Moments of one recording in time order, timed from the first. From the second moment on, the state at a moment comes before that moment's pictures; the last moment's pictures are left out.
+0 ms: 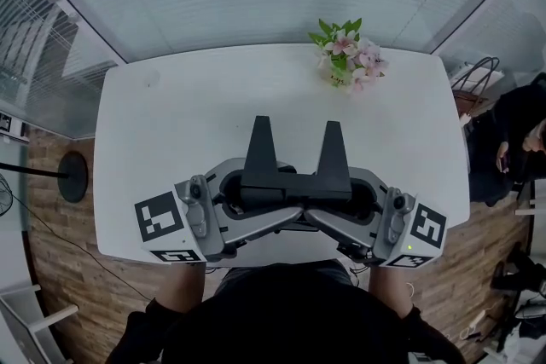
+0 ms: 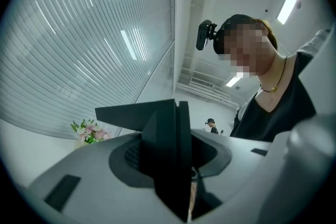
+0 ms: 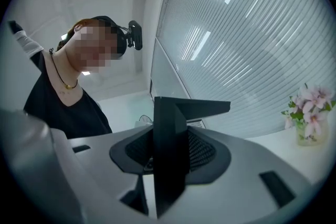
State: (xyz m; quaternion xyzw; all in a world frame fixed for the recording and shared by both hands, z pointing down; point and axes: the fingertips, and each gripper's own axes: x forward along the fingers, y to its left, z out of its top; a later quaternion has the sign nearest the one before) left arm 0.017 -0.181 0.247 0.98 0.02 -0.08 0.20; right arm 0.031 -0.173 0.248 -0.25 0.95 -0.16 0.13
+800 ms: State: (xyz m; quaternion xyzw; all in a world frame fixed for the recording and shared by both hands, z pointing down) left arm 0.042 -0.190 0.310 0.96 -0.04 -0.07 0.27; right arm 0.057 -0.184 0.310 -0.21 0.94 -0.24 0.12
